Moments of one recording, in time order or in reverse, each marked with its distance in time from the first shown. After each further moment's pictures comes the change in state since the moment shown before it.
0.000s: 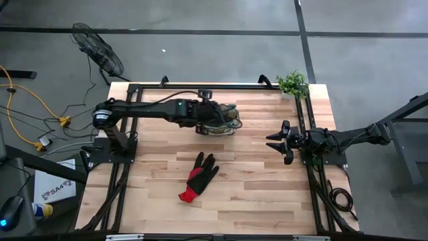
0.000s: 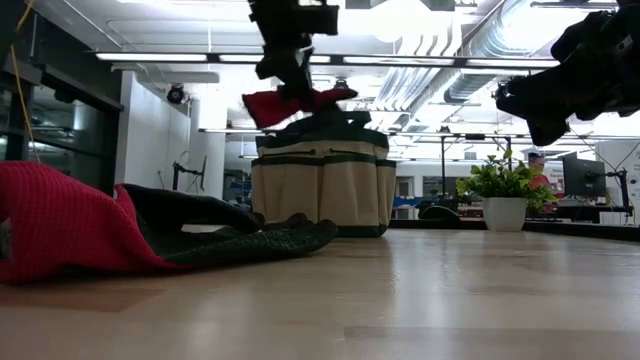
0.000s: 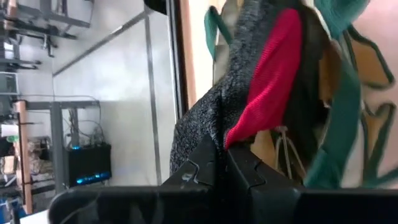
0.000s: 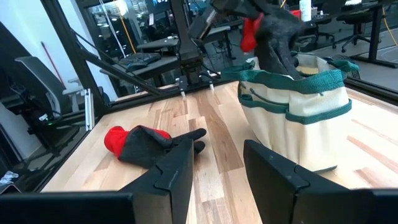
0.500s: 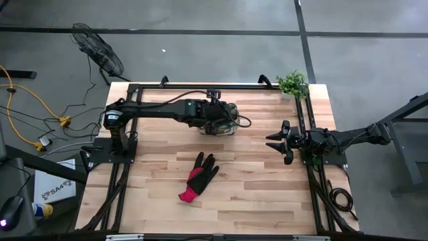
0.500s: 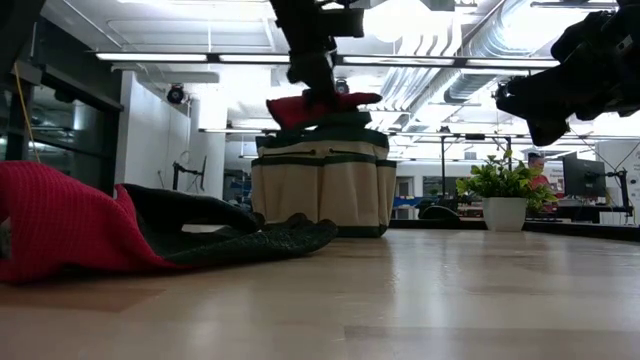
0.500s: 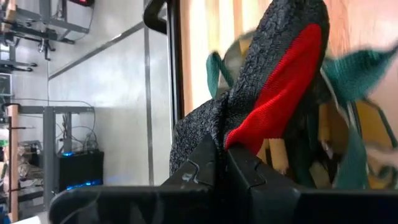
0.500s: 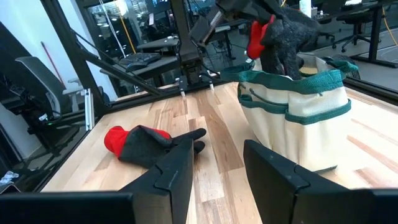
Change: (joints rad) left arm 0.000 0.118 0.122 0.038 0.024 -0.015; right arm 0.000 0.000 0.000 0.000 0.000 0.000
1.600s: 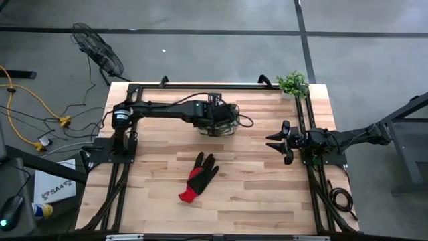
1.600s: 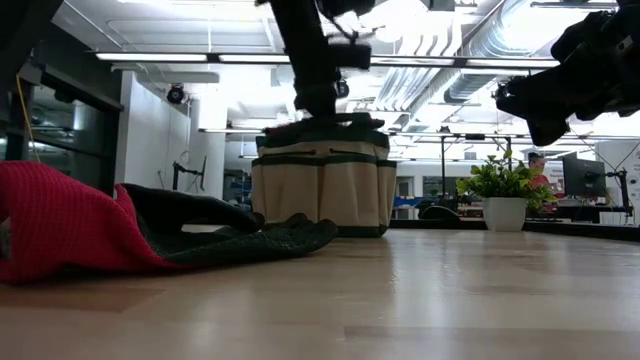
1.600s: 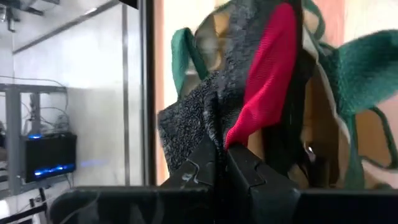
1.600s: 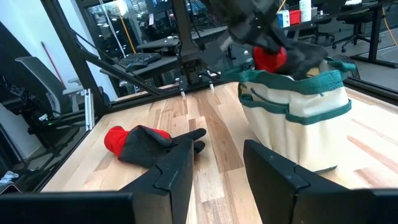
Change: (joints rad) left arm 0.029 0.090 0.001 -0.020 0.057 -0.106; right arm 0.000 0.000 0.000 0.000 0.000 0.000
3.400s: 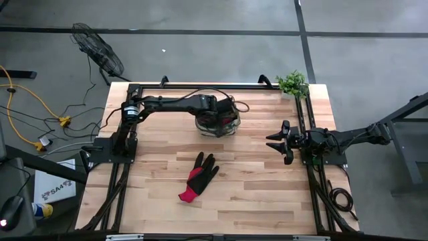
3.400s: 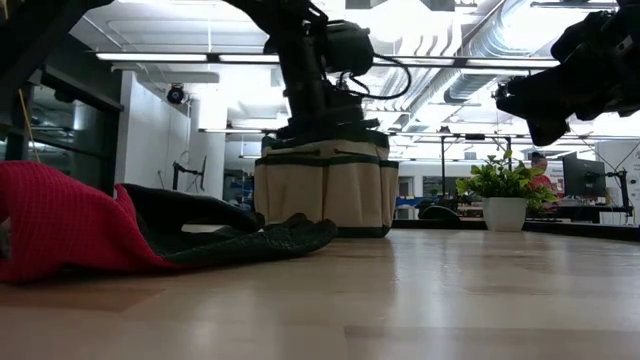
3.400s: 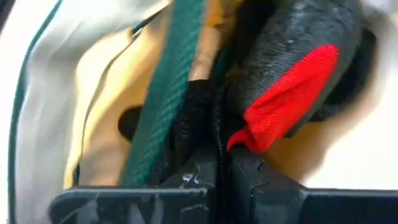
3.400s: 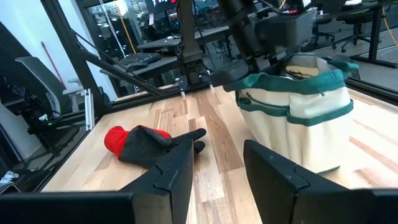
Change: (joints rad) left arm 0.121 0.102 -0.003 -0.061 0.380 -0.597; right arm 0.000 0.000 0.000 0.000 0.000 0.000
